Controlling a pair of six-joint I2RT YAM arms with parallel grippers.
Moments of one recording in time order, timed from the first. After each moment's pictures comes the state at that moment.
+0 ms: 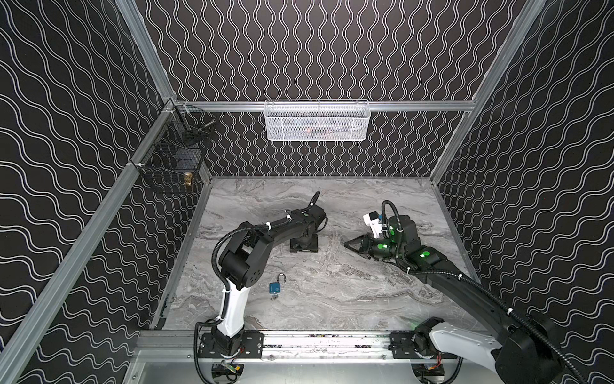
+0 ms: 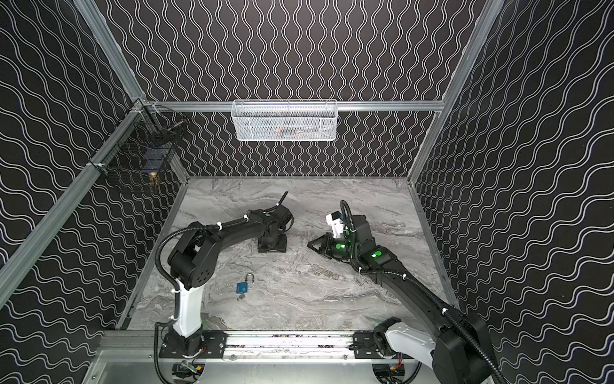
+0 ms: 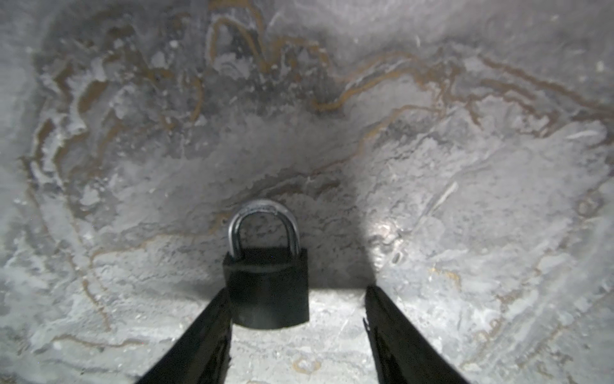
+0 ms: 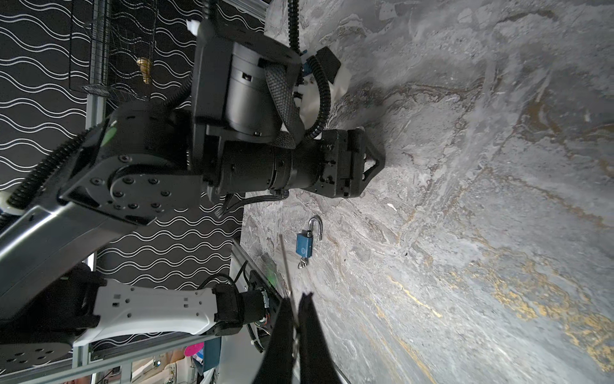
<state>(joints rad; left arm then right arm) -0.64 2.05 1.45 -0.84 -0.11 -0.65 0.48 1.12 0.75 -0.19 -0.62 0.85</state>
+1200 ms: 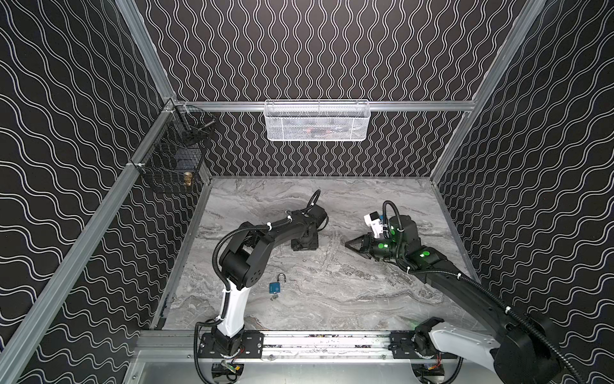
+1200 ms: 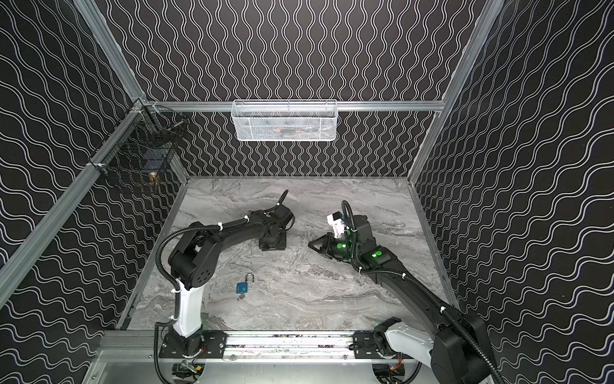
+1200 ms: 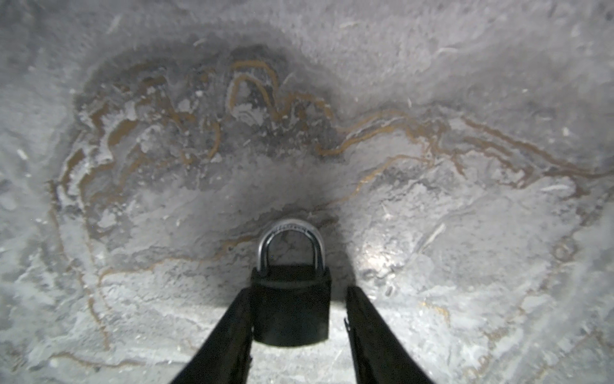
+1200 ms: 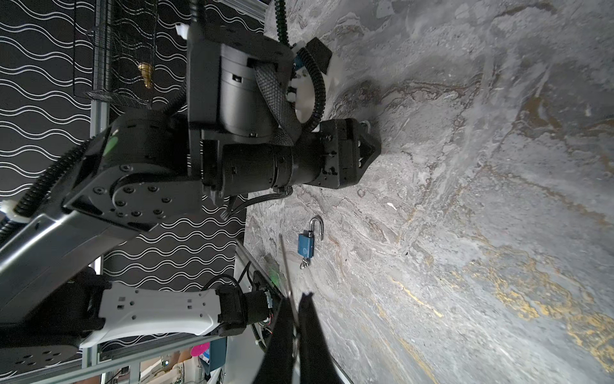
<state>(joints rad) -0.65 2.06 1.43 -0.78 -0.16 -0.67 0.46 1.13 0.74 -0.17 -0.65 0.86</state>
